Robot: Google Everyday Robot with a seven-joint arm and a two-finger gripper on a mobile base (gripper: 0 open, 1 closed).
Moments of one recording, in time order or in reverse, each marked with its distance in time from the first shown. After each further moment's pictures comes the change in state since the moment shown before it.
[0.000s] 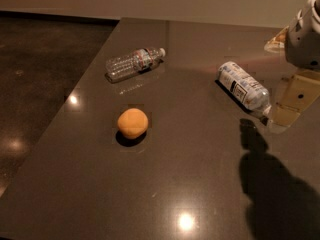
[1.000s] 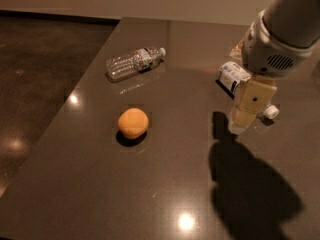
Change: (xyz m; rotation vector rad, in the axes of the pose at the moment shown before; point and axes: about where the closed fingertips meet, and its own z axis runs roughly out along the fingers) arm -0.050 0.002 0.037 -0.039 -0.045 -0.029
